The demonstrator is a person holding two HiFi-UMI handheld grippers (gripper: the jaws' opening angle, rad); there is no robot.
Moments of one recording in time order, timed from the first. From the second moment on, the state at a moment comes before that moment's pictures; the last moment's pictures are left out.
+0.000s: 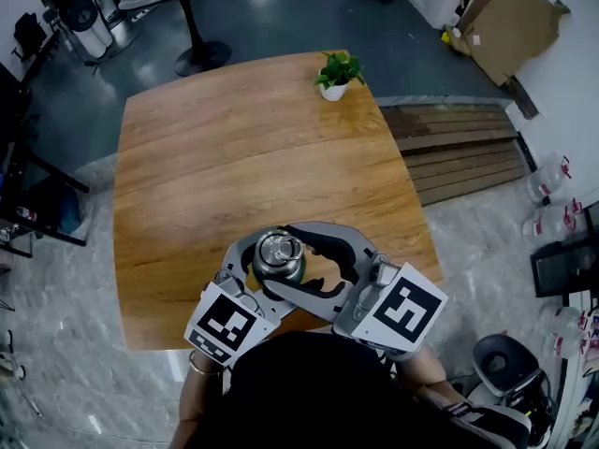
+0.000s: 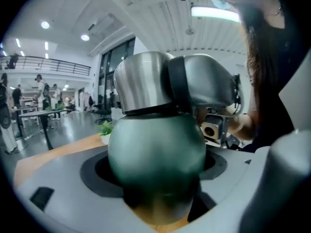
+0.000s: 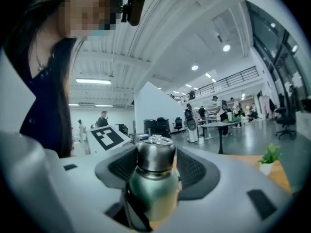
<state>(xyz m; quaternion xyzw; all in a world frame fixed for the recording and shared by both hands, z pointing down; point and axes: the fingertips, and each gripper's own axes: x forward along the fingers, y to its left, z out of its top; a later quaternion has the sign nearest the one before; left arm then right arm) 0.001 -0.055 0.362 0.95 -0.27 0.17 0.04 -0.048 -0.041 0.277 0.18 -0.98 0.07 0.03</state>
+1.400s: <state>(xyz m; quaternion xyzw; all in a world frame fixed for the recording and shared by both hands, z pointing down) 0.001 -0.062 0.377 0.93 -0.32 0.17 0.11 -0.055 -0.053 0.290 0.25 -0.97 0.06 0.05</state>
